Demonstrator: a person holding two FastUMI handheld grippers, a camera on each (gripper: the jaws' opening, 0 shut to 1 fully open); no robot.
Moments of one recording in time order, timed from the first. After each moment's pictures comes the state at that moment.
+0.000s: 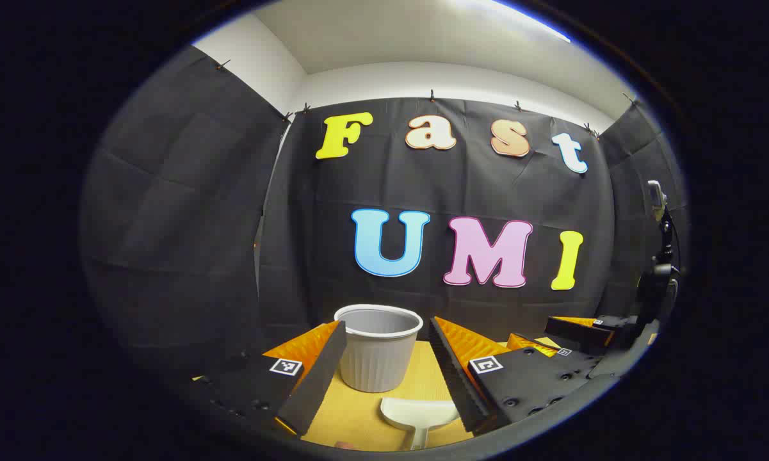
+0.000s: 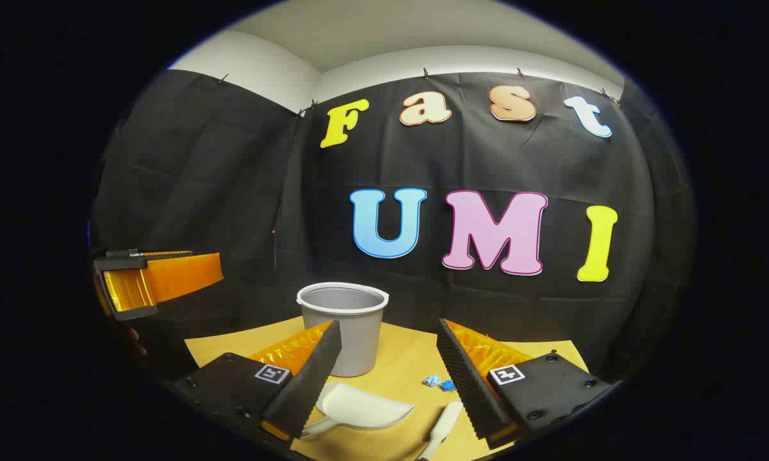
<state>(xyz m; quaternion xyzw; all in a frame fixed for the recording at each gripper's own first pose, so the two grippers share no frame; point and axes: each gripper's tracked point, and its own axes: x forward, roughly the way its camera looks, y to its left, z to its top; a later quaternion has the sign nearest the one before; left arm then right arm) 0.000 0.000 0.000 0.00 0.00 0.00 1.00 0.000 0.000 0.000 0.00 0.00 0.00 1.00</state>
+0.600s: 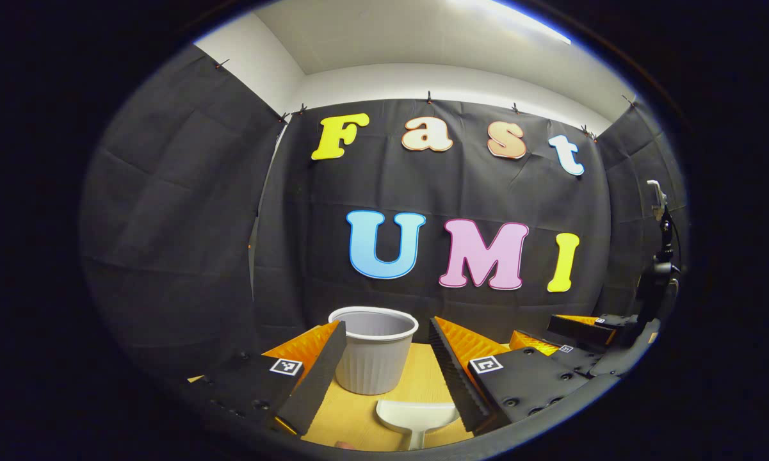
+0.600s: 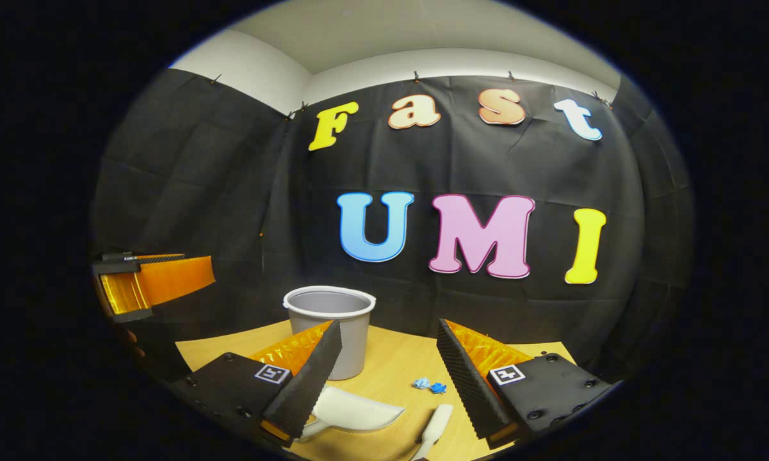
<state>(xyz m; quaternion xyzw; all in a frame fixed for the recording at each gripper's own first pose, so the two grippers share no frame) 0.009 -0.010 0.004 -0.01 -0.01 -0.02 1.00 -0.002 -0.025 0.015 0.00 -0.02 -0.04 1.00</state>
